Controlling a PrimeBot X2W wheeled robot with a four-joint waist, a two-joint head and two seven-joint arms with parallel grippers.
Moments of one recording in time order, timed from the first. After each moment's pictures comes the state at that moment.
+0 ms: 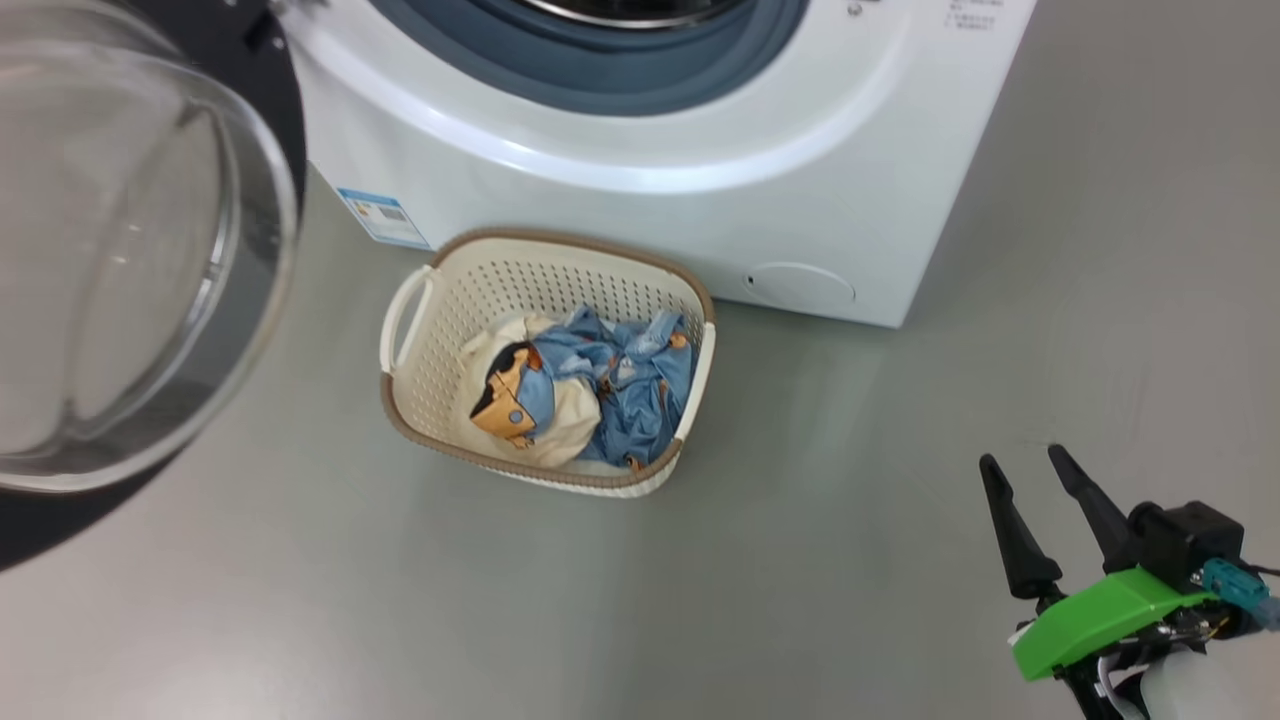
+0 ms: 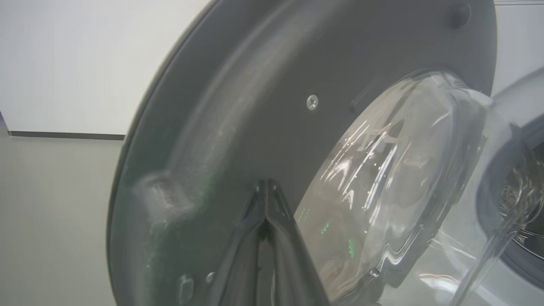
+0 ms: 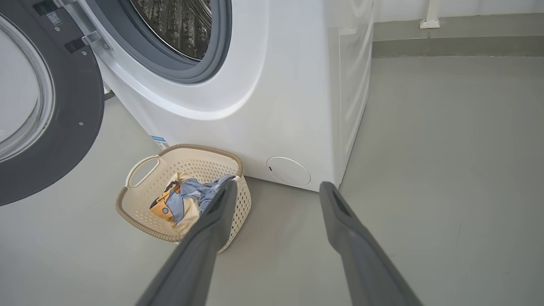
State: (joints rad) left arm -0.42 0.28 0.55 0.52 -0.35 -0.07 -0.26; right arm -0.18 -0.22 0.06 0.35 0.33 0.13 -0.25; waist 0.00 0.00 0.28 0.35
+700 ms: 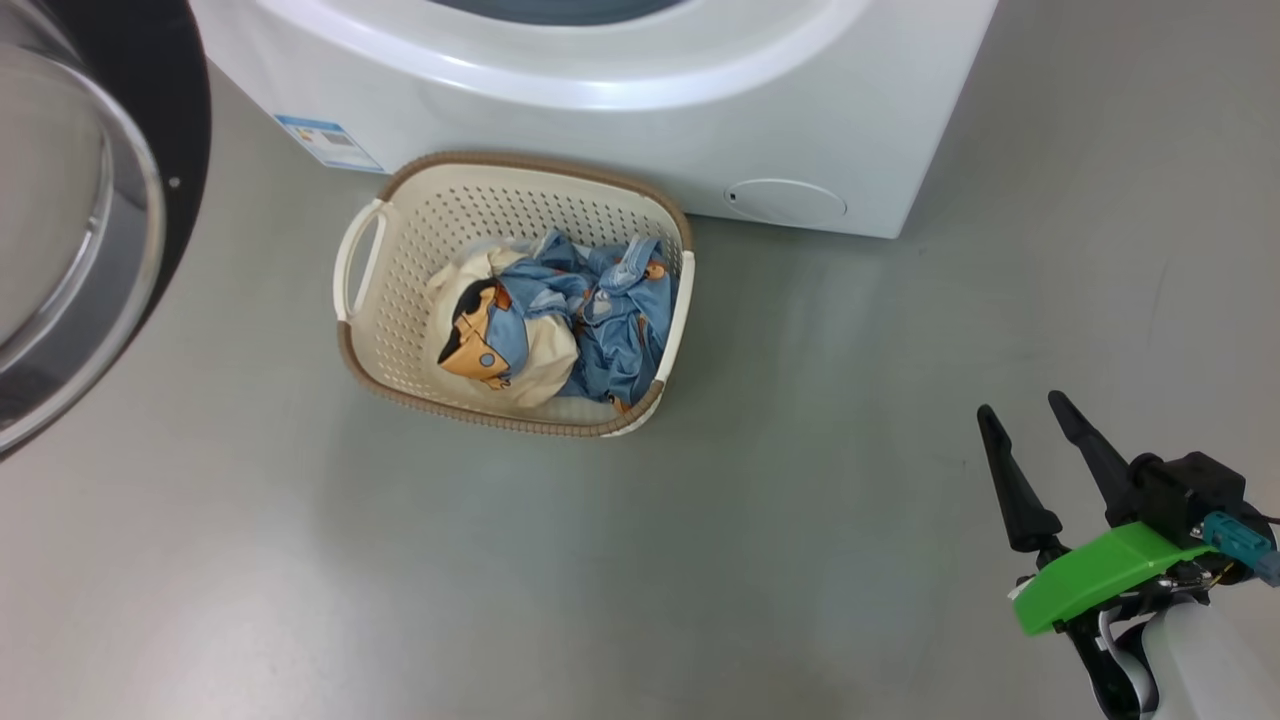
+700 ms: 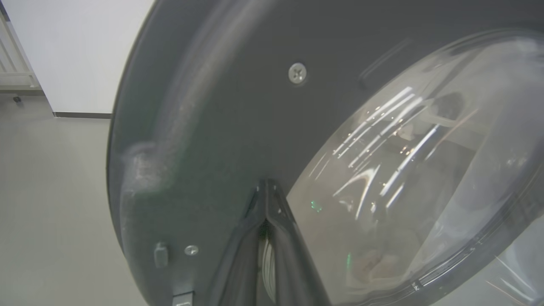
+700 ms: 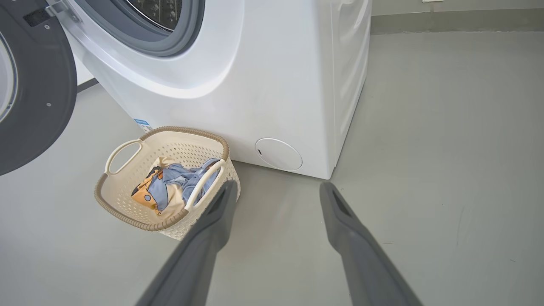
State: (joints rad) left arm -0.67 0.46 0.65 0.89 -0.30 -0.13 -0.26; right arm -0.25 -0.24 0.08 0.35 0.31 0.13 -0.25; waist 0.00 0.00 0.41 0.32
